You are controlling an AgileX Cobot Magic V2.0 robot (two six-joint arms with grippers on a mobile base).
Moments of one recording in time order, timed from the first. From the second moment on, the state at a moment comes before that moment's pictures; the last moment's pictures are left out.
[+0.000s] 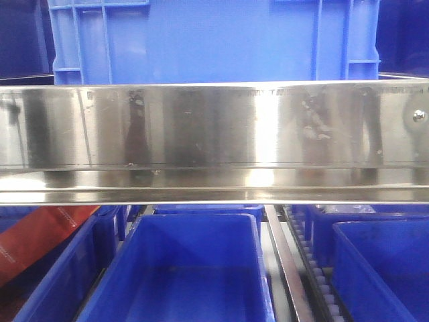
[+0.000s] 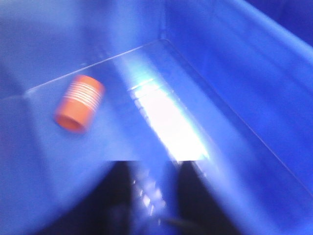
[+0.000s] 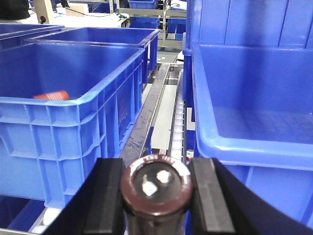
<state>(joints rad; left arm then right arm) -0.59 1.80 -2.24 0.01 1.20 -0.03 0.12 0.42 -0.84 0.11 0.69 -0.06</state>
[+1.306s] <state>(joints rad) -0.59 0.38 -0.83 0.09 0.79 -0.16 0.31 0.89 -1.23 0.11 0.64 -0.19</state>
